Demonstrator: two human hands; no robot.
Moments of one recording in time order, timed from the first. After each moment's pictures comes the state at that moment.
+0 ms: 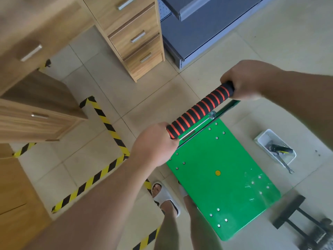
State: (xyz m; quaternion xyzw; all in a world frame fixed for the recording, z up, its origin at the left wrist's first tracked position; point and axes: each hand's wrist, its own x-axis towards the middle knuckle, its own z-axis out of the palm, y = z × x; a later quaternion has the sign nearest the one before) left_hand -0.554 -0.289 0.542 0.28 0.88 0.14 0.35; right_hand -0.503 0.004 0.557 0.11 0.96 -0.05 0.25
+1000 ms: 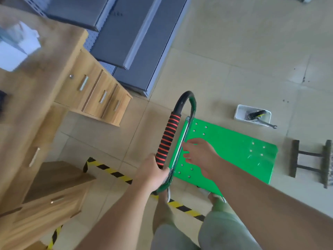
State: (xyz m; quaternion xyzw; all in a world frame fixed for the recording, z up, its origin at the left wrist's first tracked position) left_hand -0.561 -0.274 0.599 0.32 0.84 -0.02 0.44; right_hand -0.420 -0.170 0.585 0.67 0.33 -0.67 -0.01
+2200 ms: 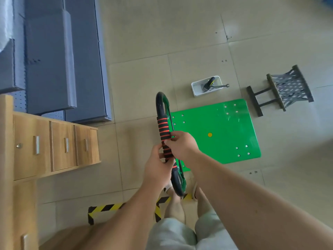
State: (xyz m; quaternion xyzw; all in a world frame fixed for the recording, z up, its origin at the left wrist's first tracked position) left_hand -0.529 -0.246 0.579 0.39 0.71 0.18 0.55; right_hand -0.416 -0.189 0.602 0.75 0.32 -0.56 -0.13
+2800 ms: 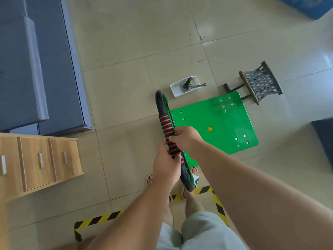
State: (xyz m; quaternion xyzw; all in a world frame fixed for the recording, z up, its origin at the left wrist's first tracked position) left_hand -0.432 -0.243 0.587 0.45 0.70 0.11 0.55; right_hand -0.321 -0.185 0.604 0.77 0.33 -0.54 -0.07
